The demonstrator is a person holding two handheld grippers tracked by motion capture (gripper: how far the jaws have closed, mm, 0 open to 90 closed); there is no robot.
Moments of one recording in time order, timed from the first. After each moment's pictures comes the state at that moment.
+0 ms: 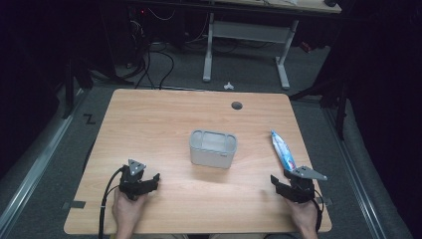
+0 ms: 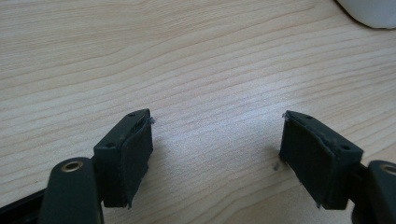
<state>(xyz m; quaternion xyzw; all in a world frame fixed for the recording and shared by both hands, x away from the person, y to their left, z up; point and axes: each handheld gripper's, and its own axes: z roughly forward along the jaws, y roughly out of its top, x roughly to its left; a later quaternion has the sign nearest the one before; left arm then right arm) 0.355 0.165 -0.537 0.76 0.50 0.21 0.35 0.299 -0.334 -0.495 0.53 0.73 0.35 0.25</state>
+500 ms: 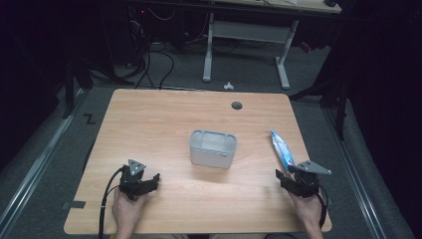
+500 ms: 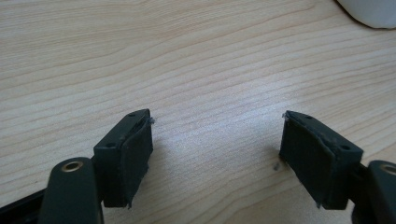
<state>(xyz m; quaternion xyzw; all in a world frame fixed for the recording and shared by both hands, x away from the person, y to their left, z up) 0.355 0.165 -0.537 0.76 0.50 0.21 0.35 0.310 -0.343 -0.485 0.54 0.72 0.33 0.26</state>
